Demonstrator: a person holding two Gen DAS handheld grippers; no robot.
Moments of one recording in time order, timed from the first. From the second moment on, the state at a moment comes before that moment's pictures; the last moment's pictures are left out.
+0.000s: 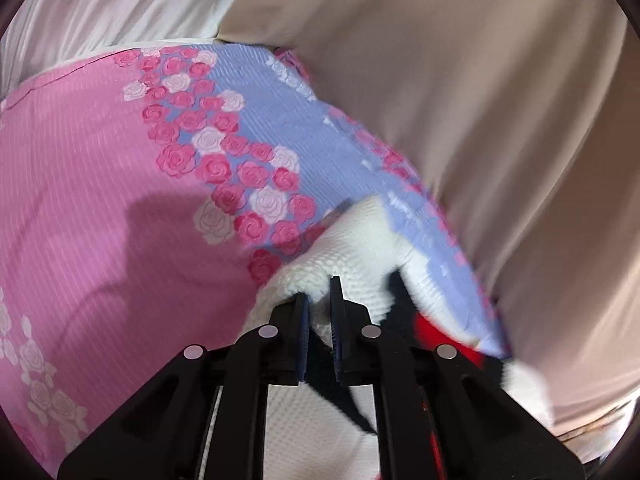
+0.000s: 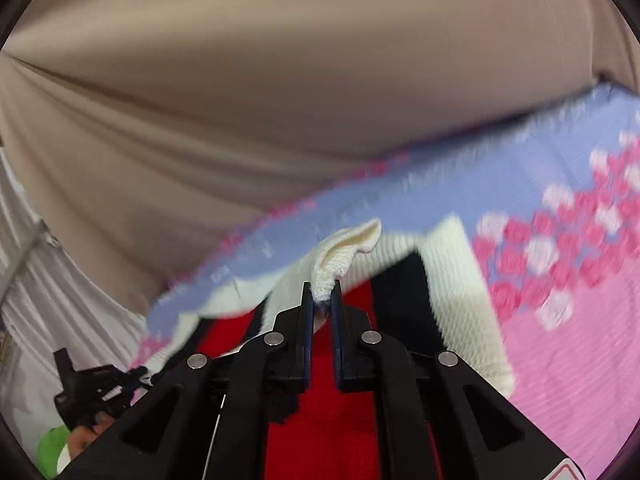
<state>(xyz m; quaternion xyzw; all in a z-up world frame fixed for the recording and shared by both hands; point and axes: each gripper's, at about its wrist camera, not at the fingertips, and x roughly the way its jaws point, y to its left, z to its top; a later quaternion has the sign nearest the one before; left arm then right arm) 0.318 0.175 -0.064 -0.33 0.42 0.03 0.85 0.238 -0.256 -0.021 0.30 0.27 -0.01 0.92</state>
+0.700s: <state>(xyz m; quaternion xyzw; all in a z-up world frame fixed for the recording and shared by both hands) 0.275 0.175 -0.078 -0.34 0.45 0.01 0.83 0.214 -0.247 -0.063 0.23 0.36 -0.07 0.90</state>
